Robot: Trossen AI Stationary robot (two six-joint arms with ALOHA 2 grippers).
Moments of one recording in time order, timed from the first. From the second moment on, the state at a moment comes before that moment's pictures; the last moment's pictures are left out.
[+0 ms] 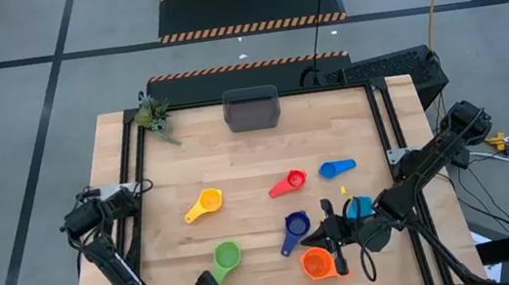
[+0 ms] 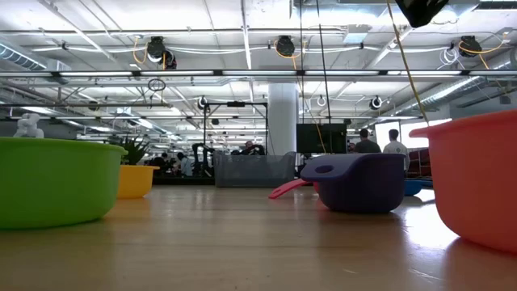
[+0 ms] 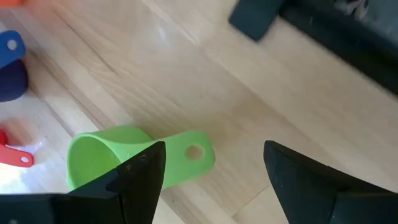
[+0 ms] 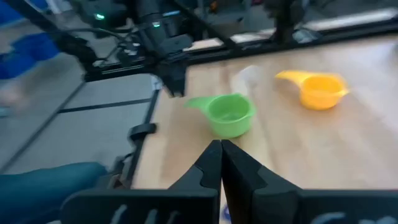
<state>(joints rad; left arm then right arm) -1.04 1.98 1.41 -0.90 -0.46 -0.03 0.70 1.43 0.79 0.26 0.54 0.47</state>
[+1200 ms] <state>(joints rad) -0.94 1.98 1.41 -0.88 -0.58 -0.05 1.00 1.66 1.05 -0.22 0.38 1.15</state>
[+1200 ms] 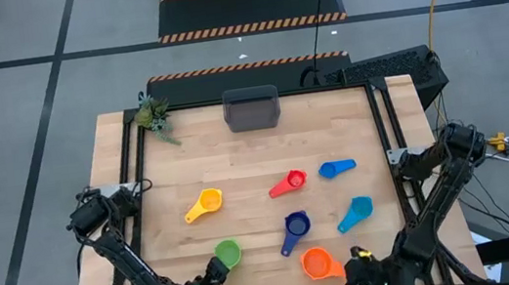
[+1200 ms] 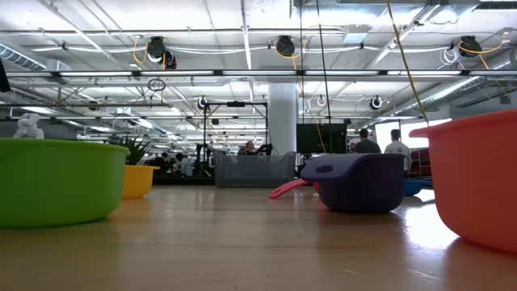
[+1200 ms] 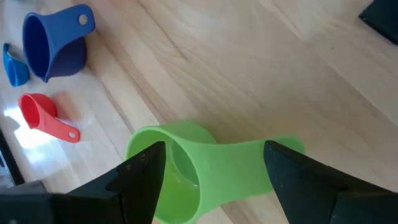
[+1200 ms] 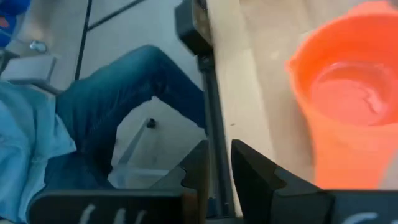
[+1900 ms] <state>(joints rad) -0.94 1.98 1.41 -0.88 -0.58 -0.07 0.91 1.83 1.11 -0.19 0.29 1.10</state>
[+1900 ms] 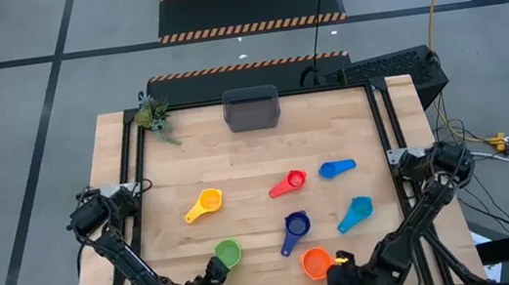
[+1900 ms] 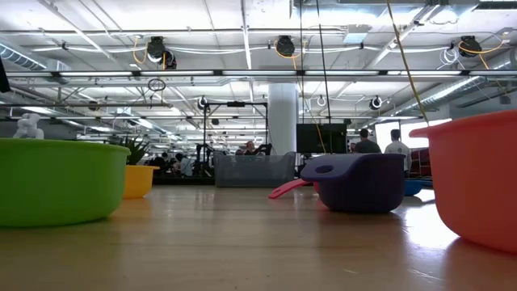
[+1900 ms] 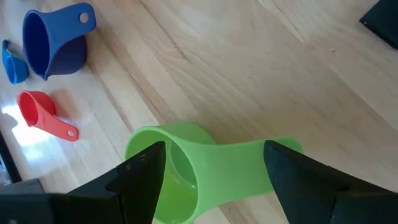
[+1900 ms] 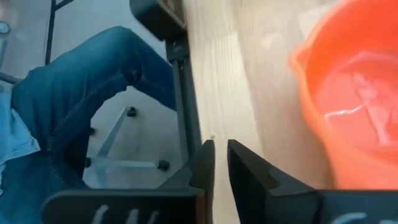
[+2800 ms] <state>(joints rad) -0.87 1.98 1.41 -0.86 -0.68 -0.05 0.76 1.83 1.11 -0.35 0.36 1.00</state>
